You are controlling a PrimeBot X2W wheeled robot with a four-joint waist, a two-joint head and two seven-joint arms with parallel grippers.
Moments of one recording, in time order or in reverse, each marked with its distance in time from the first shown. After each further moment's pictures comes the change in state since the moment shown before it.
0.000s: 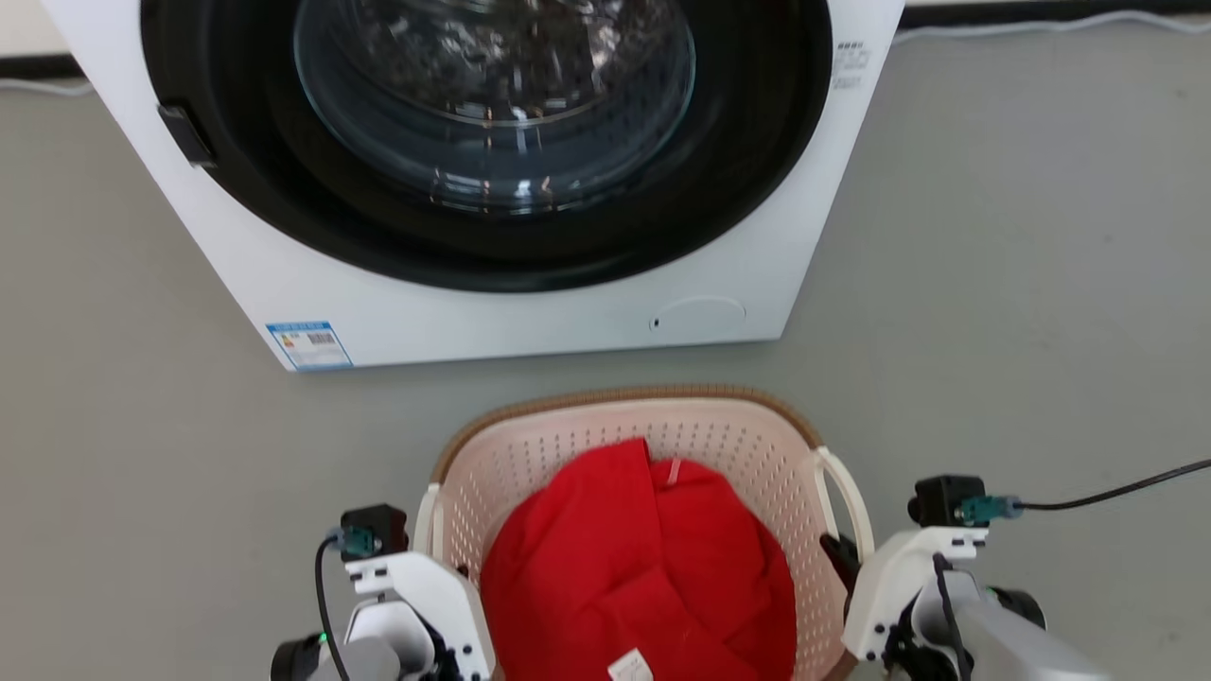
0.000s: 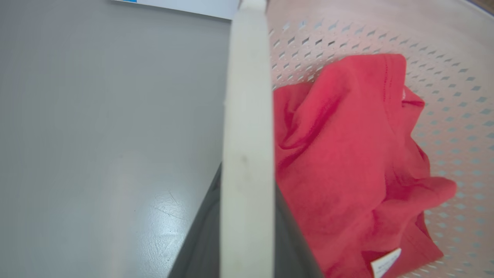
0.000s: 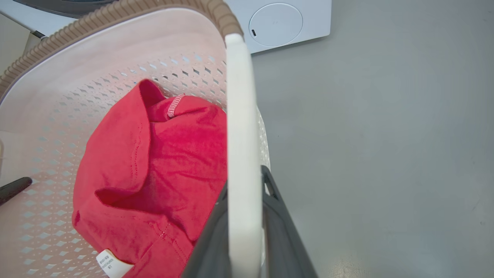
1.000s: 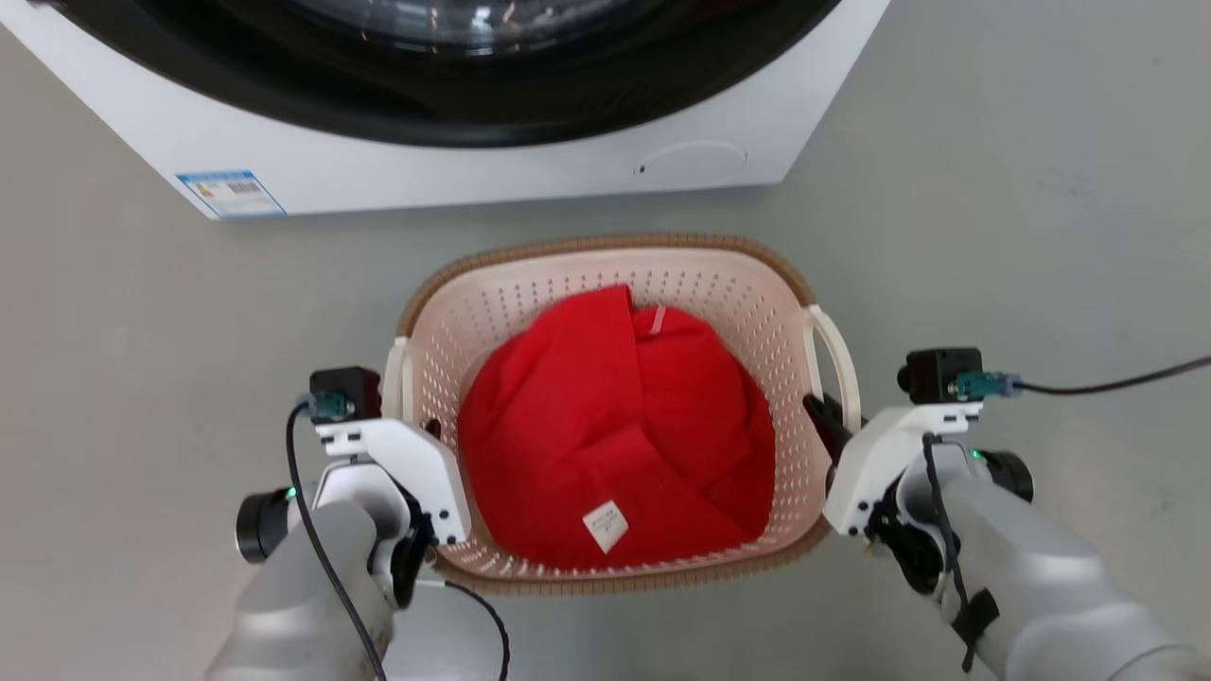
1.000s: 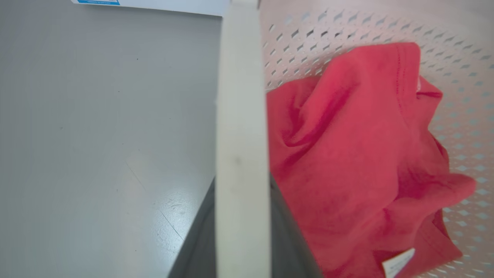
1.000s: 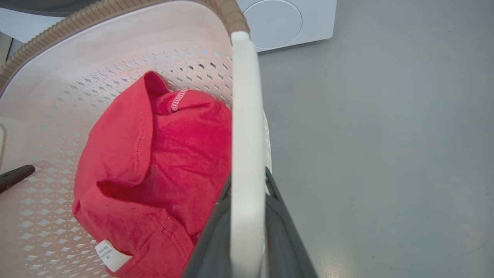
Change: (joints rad) left arm -0.232 0.024 -0.023 0.078 0.019 0.007 -0.053; right arm -0.188 0.001 0.040 -0.018 -0.001 -0.003 -0.049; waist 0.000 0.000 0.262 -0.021
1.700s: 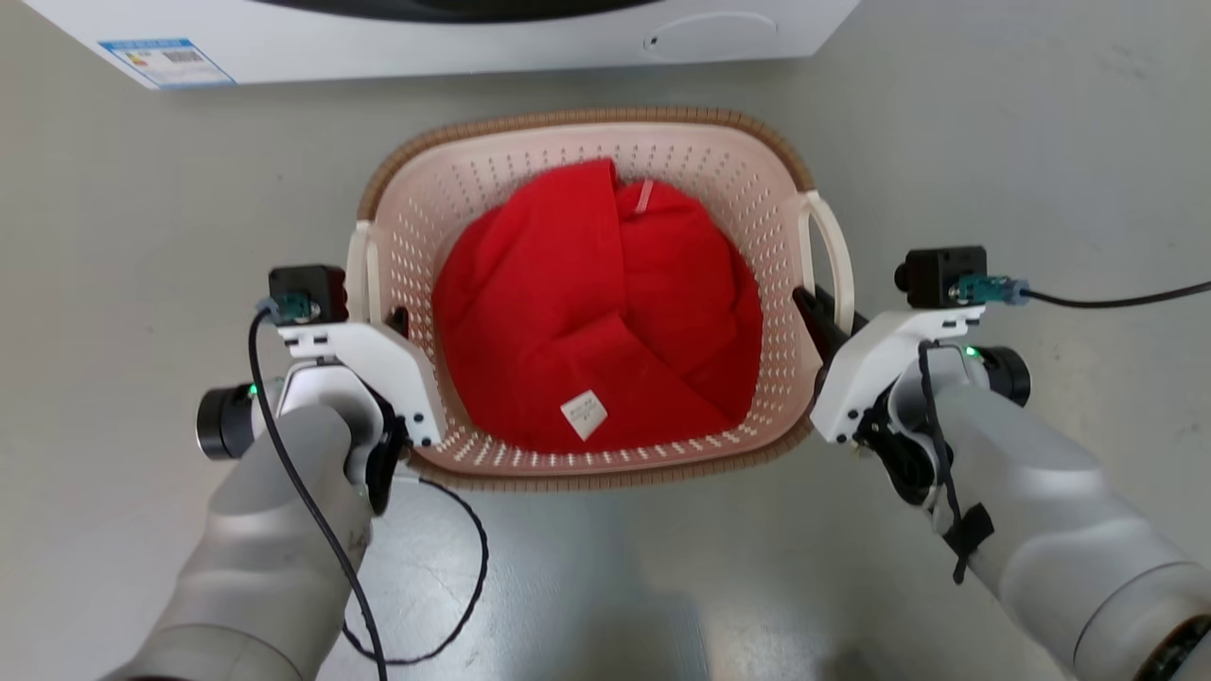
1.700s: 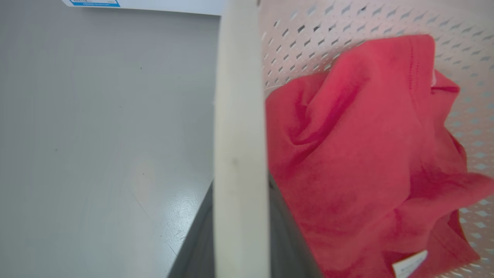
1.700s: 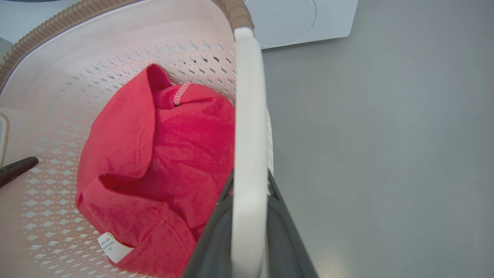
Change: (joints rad) left arm -0.202 0.003 -0.011 0.139 0.024 -0.026 -0.105; right arm -0.160 0.010 0.055 0.010 0.025 -0.001 -0.045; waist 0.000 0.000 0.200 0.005
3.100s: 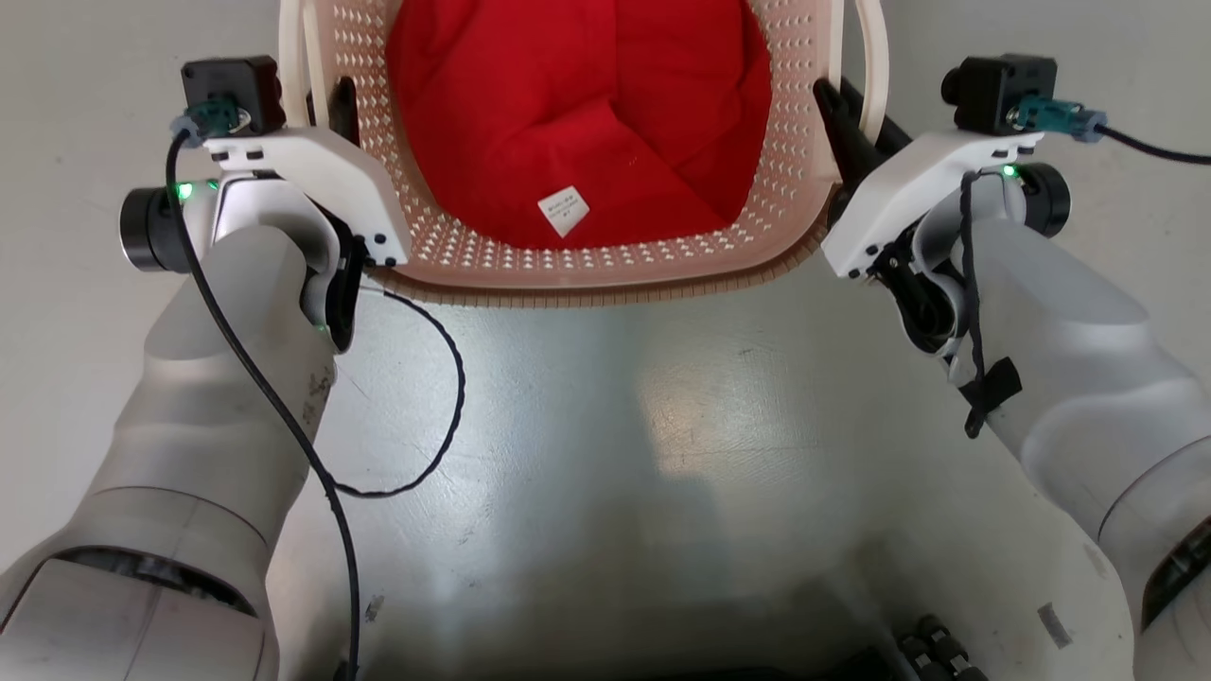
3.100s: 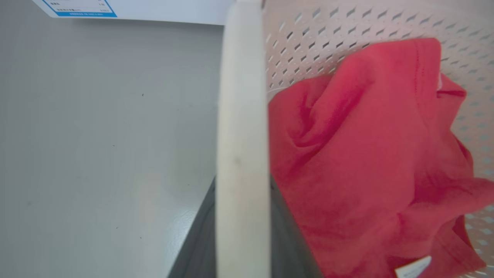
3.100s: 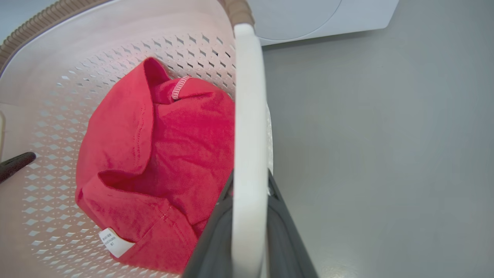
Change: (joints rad) left arm -0.285 0.020 -0.013 0.047 0.019 -0.006 -0.133; right arm -0.256 -0.010 0.047 0.007 0.048 -0.001 -0.102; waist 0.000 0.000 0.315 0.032
